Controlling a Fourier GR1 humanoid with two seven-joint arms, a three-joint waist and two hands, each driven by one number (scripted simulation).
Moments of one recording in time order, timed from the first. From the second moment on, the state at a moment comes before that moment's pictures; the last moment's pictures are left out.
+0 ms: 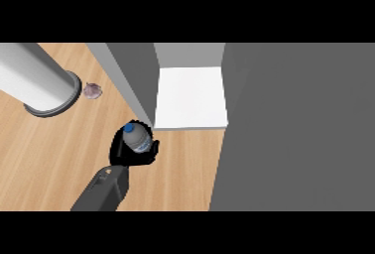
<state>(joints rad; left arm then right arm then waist) -0.47 0.01 0.07 -0.47 0.21 -0.18 -0.88 0.21 -0.19 0.05 -2.49 -0.07 0.03 0.34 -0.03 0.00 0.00</state>
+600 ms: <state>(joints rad) -0.46 0.05 -0.14 -0.56 0.49 -0.07 -0.76 0.20 -0.20 -0.14 -2.42 -0.18 0.11 0.30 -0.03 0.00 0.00</state>
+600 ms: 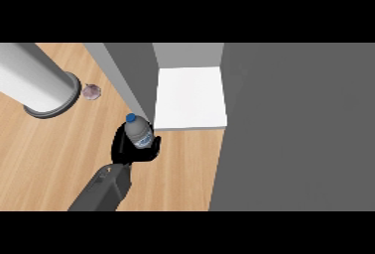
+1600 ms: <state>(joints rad) -0.39 0.09 -0.28 -0.70 0.64 0.26 -0.72 0.17 -0.26 -0.33 -2.30 -0.48 0.24 0.25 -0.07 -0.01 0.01</state>
